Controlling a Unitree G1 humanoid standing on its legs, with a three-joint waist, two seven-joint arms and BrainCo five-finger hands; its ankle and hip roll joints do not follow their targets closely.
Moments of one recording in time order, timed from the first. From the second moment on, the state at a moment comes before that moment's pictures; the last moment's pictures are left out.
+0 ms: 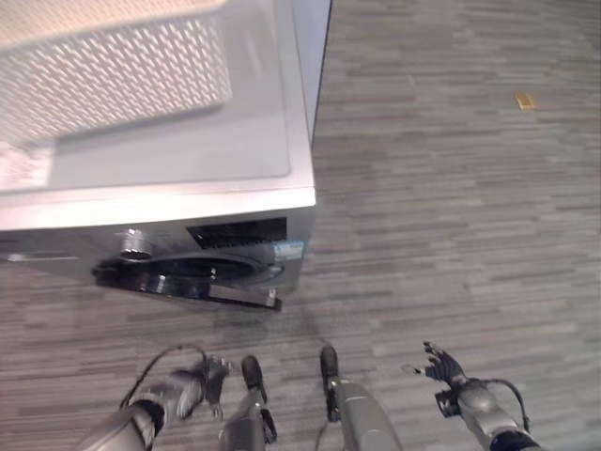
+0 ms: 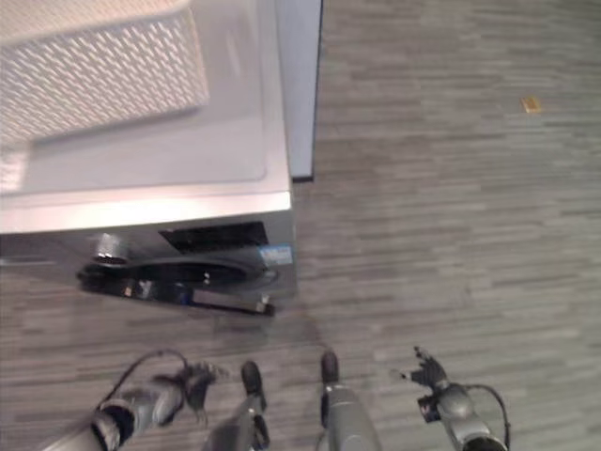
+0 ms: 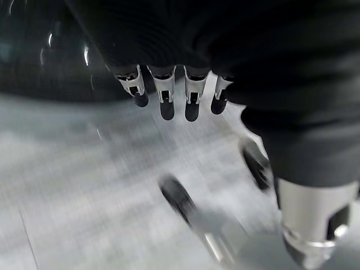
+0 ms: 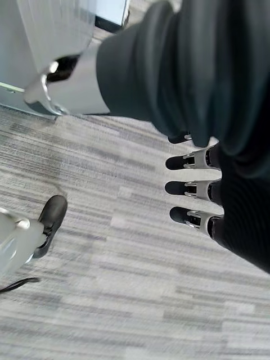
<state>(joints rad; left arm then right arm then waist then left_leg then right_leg) -0.55 0.51 -0.87 1.20 0.74 -0.18 0.09 -0.14 -0.47 0.32 0.85 0.19 -0.11 -0.03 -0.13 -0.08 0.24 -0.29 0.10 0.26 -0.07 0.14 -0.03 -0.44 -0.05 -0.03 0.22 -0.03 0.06</state>
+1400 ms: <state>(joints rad) 0.14 0.22 -0.04 1.30 -0.30 -0.28 0.18 0.06 -0.25 0.18 1.32 0.10 -0.10 -0.10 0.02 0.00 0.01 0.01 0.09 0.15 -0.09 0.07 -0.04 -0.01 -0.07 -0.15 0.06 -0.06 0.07</state>
